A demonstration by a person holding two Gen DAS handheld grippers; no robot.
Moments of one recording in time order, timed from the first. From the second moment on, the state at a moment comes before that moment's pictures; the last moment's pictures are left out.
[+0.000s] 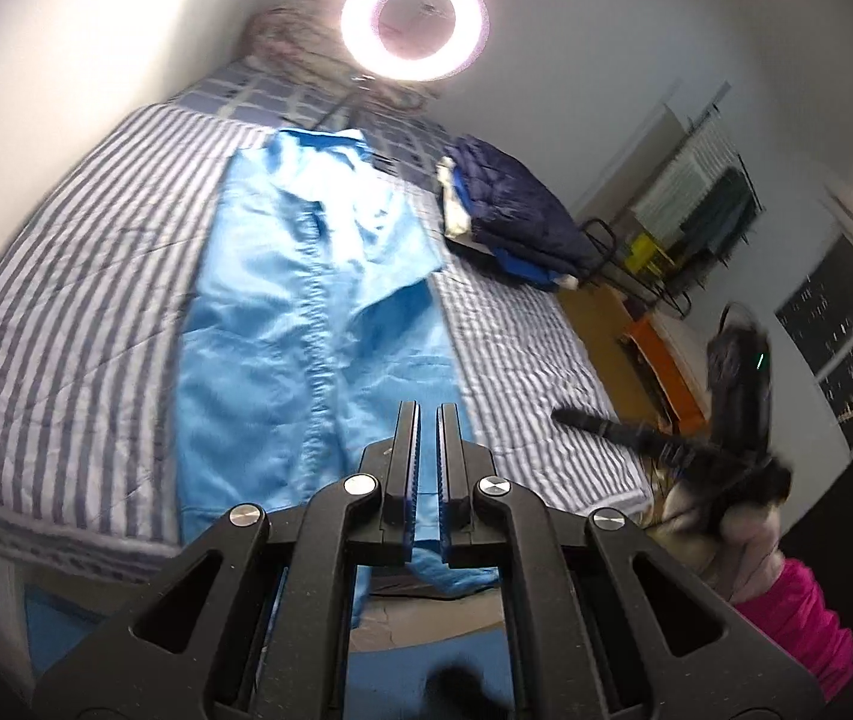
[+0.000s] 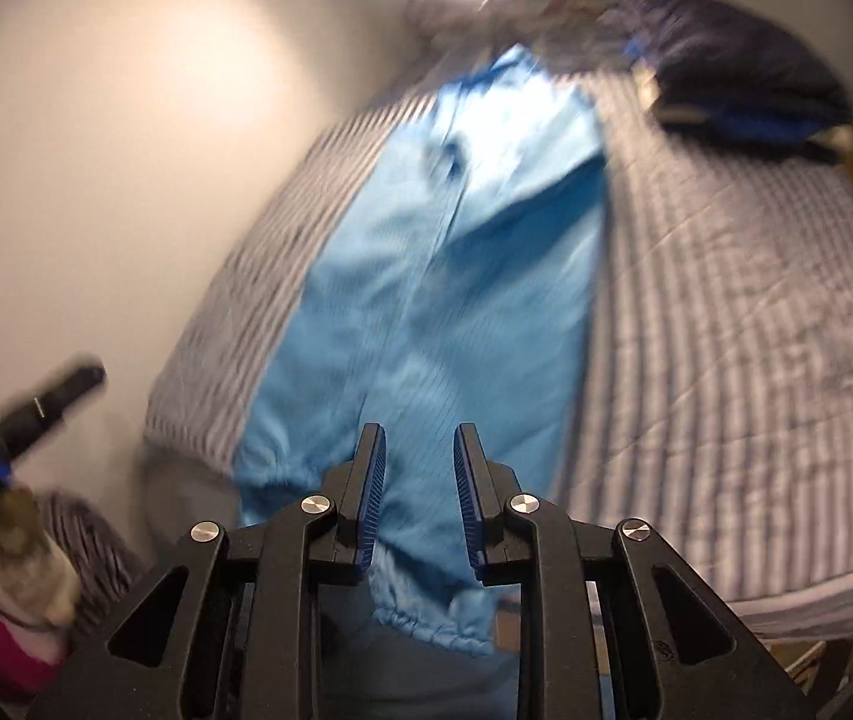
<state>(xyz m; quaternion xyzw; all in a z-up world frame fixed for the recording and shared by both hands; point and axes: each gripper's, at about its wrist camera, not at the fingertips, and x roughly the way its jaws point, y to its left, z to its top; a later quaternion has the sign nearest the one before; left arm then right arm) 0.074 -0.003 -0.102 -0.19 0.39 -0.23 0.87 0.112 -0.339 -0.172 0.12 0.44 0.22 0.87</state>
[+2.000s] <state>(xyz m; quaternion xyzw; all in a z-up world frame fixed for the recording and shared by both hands) 0.227 -0.117 -0.255 -0.08 0.59 -0.28 0.76 0.476 -0.303 -0.176 0.14 0.41 0.29 0.85</state>
